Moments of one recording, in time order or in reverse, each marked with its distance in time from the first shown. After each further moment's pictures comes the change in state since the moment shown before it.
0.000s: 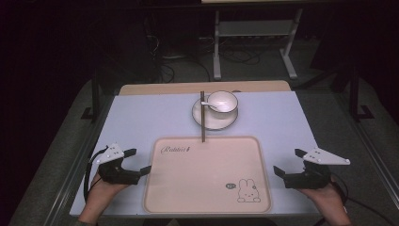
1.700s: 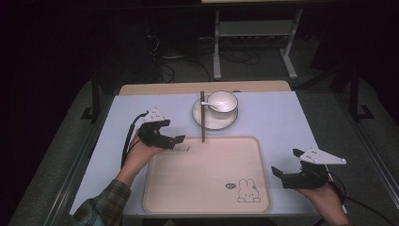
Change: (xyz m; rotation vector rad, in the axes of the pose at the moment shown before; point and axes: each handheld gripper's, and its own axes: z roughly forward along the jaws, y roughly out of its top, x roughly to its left) left arm 0.001 0.101 0.106 0.027 -0.080 0.047; right arm 0.004 0.001 0.005 0.016 -0.002 -0.028
